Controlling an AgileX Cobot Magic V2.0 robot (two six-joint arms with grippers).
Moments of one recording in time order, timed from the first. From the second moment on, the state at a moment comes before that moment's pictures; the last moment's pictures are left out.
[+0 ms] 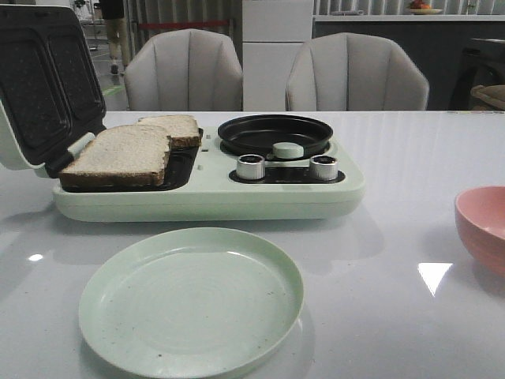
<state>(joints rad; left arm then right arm) 0.29 1.70 -1.42 -0.69 0.81 0.25 0.70 0.70 -0.71 -0.03 0.75 0.11</state>
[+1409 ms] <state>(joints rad) -0.53 1.00 -0.90 -0.72 0.85 0.65 0.70 0.70 -0.71 -0.03 0.75 0.11</state>
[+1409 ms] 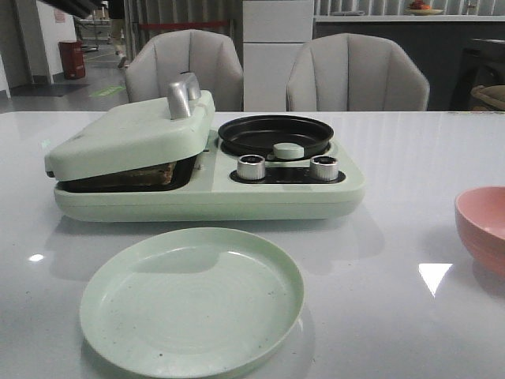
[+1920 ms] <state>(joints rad) -0.55 0.81 -0.82 -0.72 0.85 0.65 0.70 0.70 -0.71 -0.01 0.71 0.11</state>
